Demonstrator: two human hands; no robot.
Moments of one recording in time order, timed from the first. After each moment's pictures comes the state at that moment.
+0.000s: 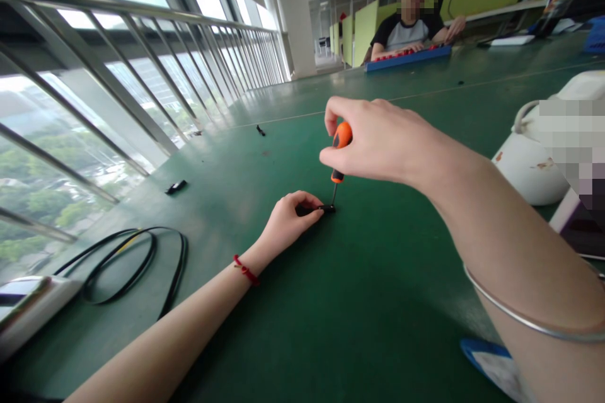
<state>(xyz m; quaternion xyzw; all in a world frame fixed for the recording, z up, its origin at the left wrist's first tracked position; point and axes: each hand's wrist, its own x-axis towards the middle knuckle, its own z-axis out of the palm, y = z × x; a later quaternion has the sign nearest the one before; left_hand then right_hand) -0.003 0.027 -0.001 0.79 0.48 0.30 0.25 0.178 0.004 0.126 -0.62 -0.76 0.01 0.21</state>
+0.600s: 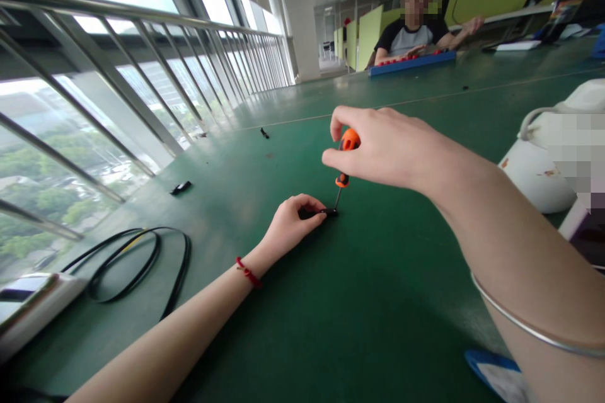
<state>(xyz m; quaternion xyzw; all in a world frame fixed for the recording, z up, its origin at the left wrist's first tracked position) -0.004 0.027 -0.002 0.79 0.48 0.30 0.24 0.179 0.008 0.125 -0.63 -0.75 0.01 0.21</state>
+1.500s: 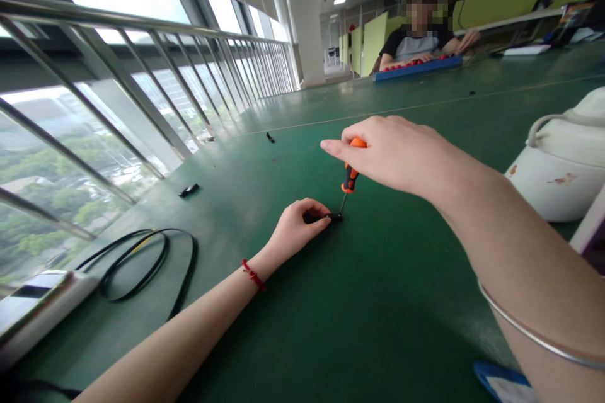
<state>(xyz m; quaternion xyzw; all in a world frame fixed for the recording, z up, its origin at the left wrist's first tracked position) -0.005 0.026 -0.003 0.78 0.48 0.30 0.24 0.180 0.008 0.124 -0.65 -0.74 0.03 0.19</state>
